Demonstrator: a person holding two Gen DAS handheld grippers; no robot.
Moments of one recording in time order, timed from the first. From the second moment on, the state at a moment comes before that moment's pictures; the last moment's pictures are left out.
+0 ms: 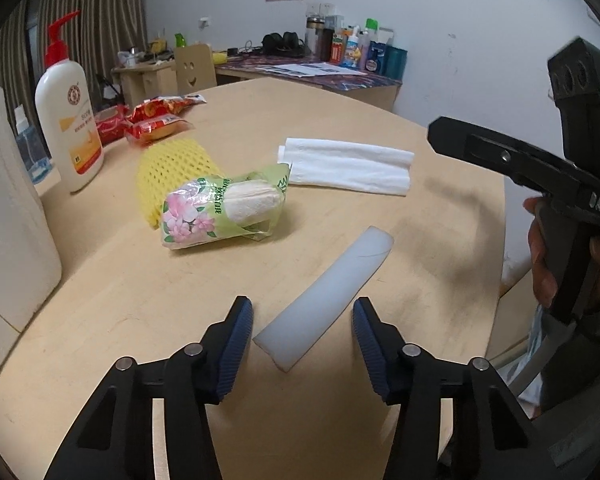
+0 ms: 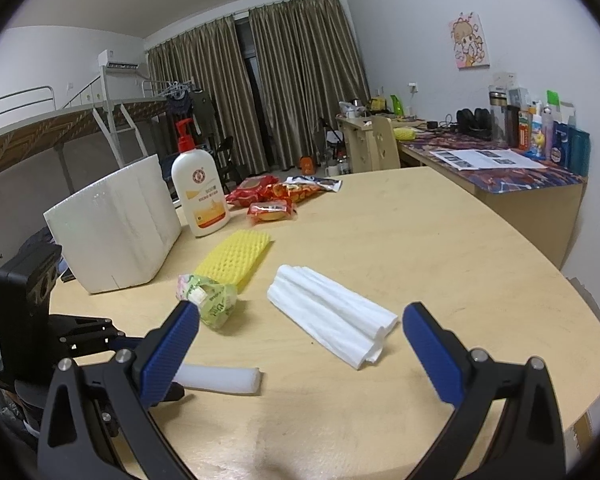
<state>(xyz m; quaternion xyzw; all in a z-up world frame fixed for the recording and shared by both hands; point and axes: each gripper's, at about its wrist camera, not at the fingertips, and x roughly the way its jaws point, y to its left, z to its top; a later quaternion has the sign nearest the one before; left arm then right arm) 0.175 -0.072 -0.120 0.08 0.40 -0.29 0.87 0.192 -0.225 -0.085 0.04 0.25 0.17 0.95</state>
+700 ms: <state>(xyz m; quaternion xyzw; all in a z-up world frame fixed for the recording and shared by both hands) 0.184 -0.061 -0.117 0.08 0.41 -0.32 0.85 0.218 -0.229 -0.096 0.03 0.28 0.18 0.94</state>
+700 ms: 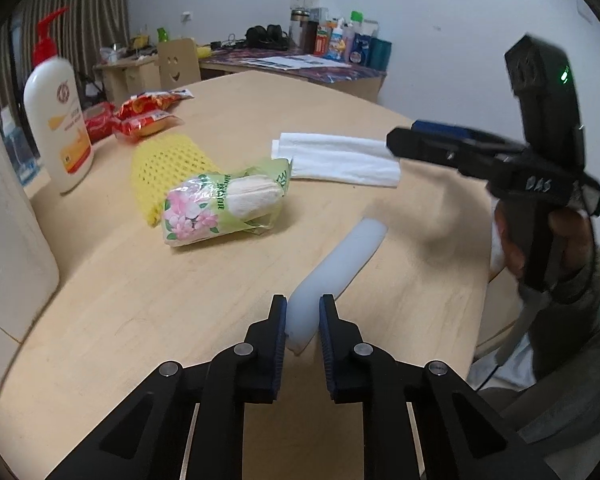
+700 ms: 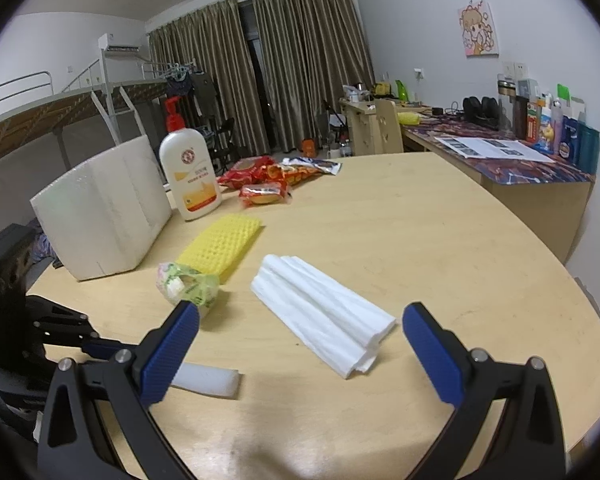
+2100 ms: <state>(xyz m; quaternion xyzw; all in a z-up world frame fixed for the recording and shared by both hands) 0.169 -0.012 -0.108 -0.01 0.37 -0.28 0.89 0.245 -0.216 -0.125 -0.04 0.37 0.15 0.92</state>
